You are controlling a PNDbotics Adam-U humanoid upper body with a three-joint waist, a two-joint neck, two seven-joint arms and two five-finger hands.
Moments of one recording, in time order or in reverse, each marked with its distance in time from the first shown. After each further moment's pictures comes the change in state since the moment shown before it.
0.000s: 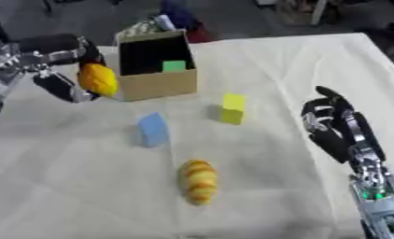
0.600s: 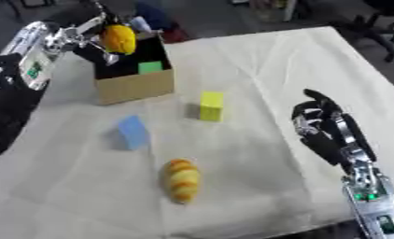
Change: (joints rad) left arm -0.181 -0.267 0.191 0.471 -0.464 0.105 0.371; right arm -0.019 0.015 0.050 0.006 -0.017 -0.007 0.049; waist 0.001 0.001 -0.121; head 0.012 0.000
